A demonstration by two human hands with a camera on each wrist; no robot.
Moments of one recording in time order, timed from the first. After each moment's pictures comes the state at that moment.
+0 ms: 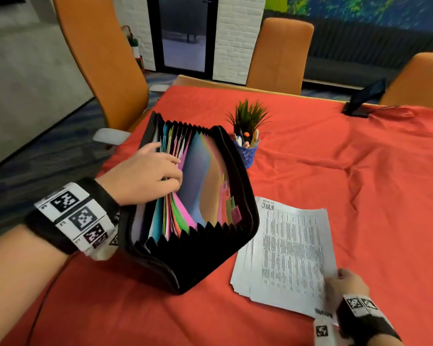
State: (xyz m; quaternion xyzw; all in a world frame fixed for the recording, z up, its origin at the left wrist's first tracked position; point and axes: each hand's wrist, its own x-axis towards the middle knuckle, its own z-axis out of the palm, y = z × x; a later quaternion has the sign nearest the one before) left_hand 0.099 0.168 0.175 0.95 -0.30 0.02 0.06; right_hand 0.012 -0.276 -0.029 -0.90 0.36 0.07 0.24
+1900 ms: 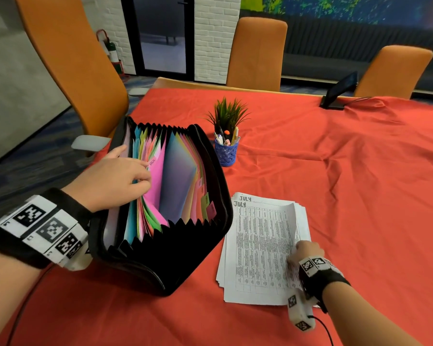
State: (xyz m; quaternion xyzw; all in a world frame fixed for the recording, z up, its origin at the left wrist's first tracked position) left_hand 0.101 0.176 0.167 0.96 -0.27 0.04 0.06; right_hand 0.056 -0.240 -0.016 -0.95 0.25 0.19 0.04
